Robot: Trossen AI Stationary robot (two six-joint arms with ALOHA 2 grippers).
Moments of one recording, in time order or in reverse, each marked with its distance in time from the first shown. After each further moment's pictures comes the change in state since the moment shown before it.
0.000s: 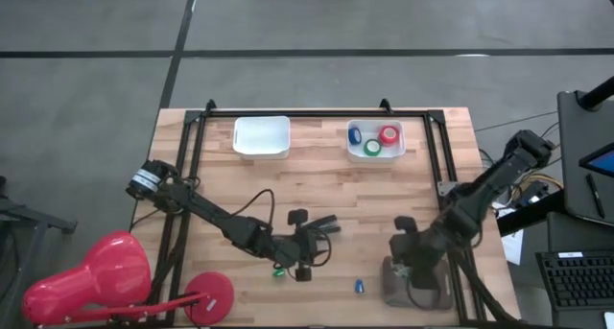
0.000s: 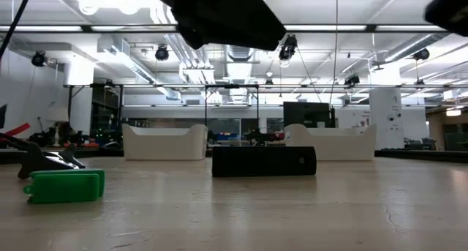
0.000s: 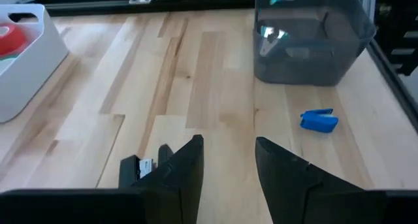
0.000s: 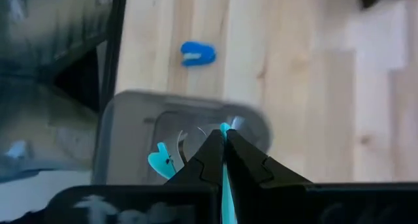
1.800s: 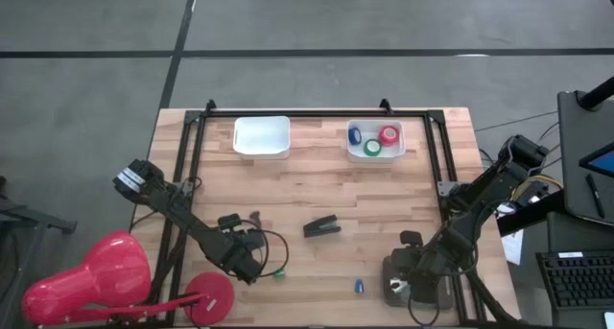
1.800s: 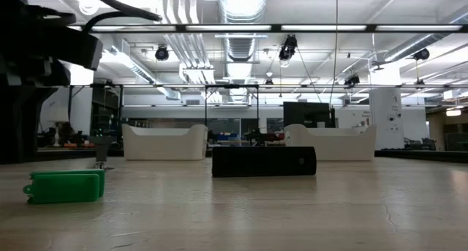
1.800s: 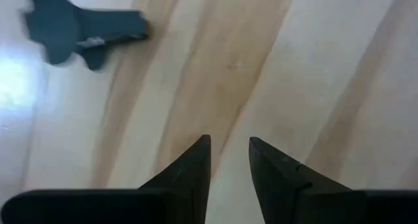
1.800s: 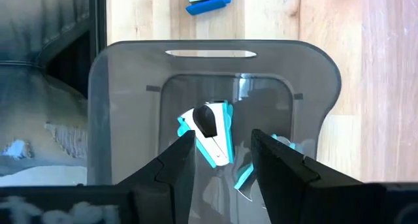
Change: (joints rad) left arm -0.187 -0.095 -0.138 -0.987 0.254 -0.762; right arm 0.107 0.120 -0.048 0.071 -0.028 0.197
